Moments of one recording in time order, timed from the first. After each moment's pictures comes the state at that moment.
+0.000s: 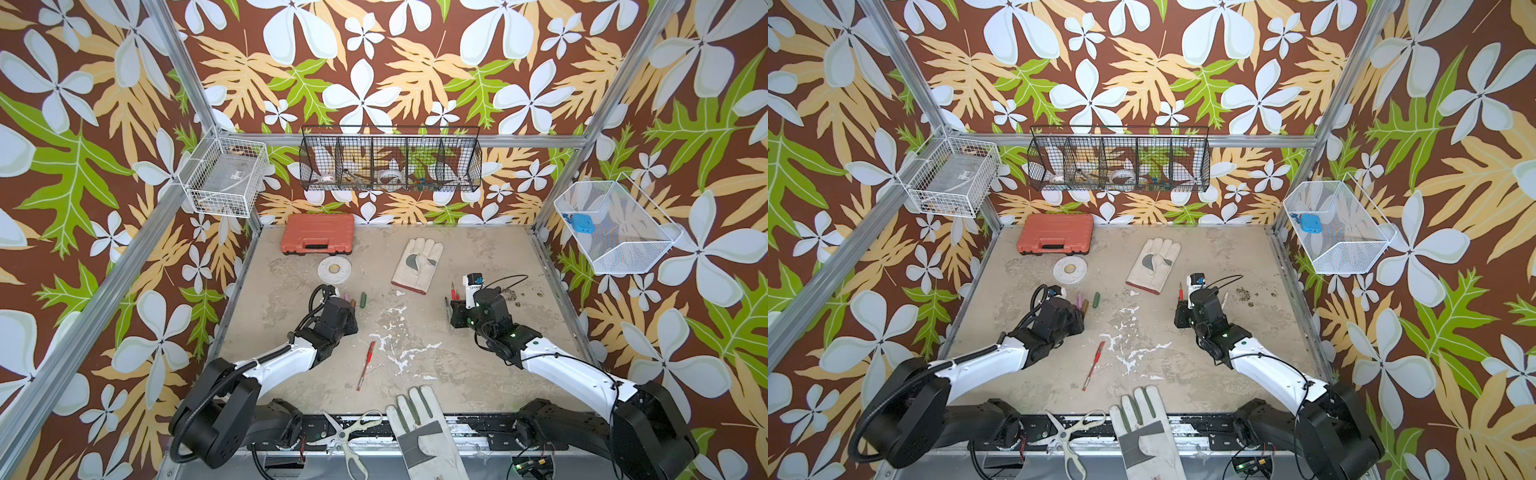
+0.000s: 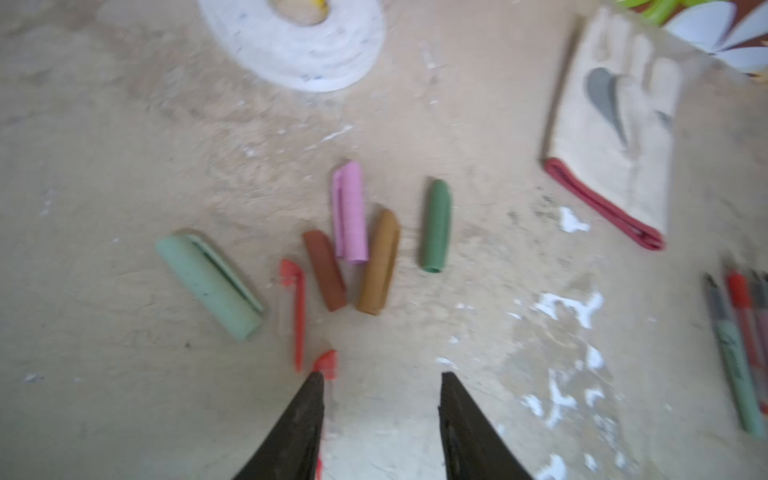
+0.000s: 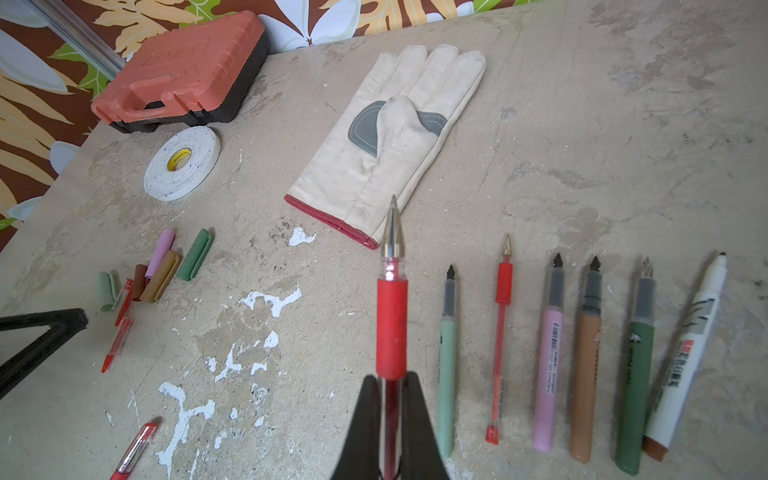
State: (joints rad) left arm -0.57 1.24 0.50 0.03 -0.23 -0.62; right arm 0.48 1.16 0.58 -0.01 0.10 0.39
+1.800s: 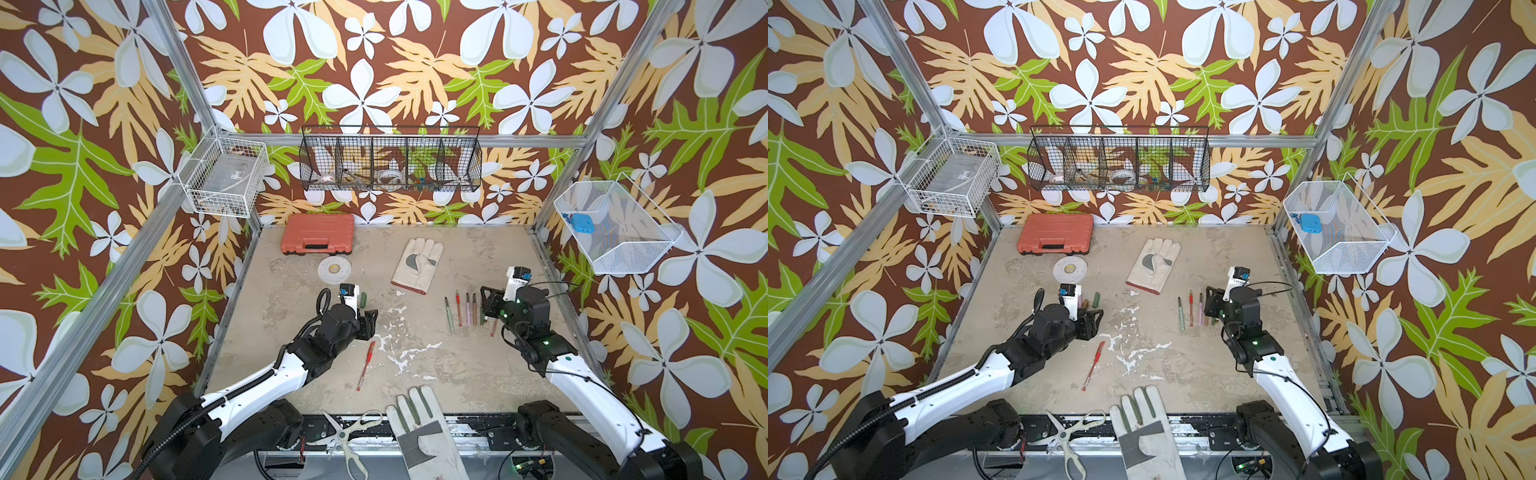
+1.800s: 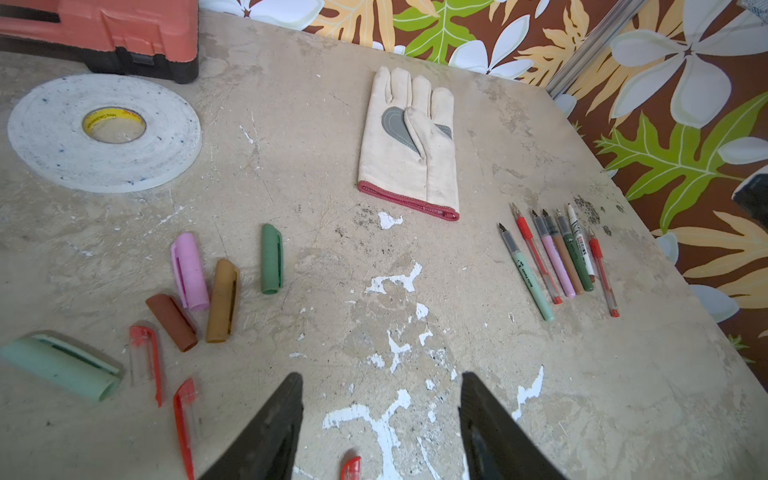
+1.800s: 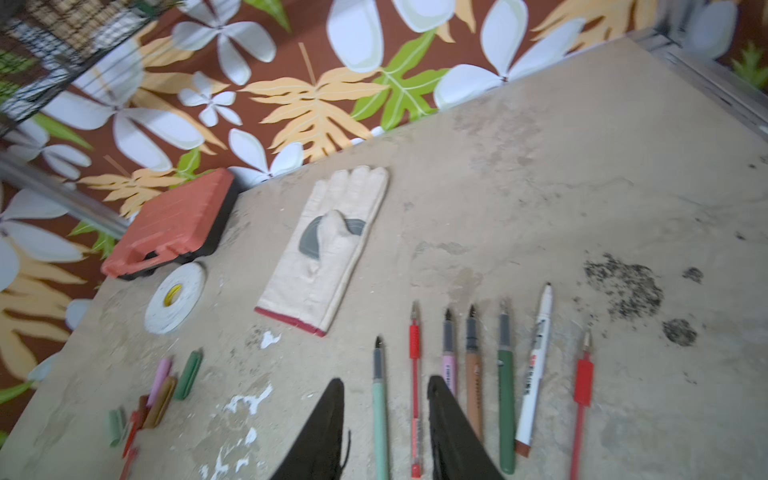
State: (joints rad) left arm -0.68 1.05 0.53 0.00 -0.17 -0.52; right arm 0.23 0.92 0.54 -0.03 0.02 0.44
